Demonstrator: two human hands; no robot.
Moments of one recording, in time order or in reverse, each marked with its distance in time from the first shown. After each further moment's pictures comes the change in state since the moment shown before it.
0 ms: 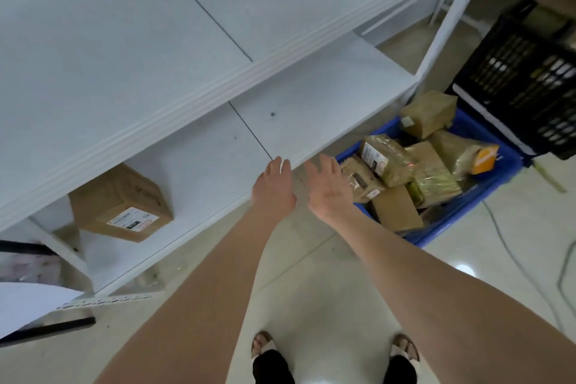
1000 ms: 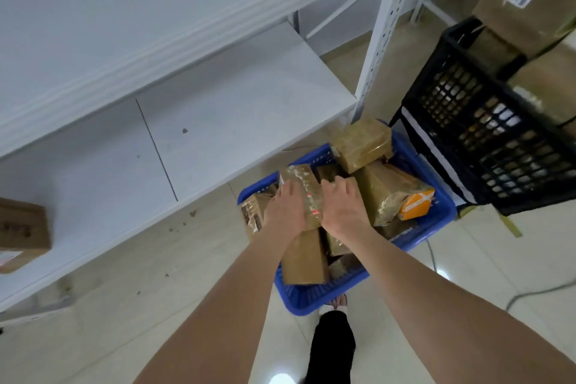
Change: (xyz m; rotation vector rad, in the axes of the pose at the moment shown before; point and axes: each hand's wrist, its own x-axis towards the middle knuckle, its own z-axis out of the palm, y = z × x) left_hand 0.211 0.314 0.111 -0.114 -0.143 -0.071; right_hand 0.129 0.367 -0.059 0.005 -0.237 0.080
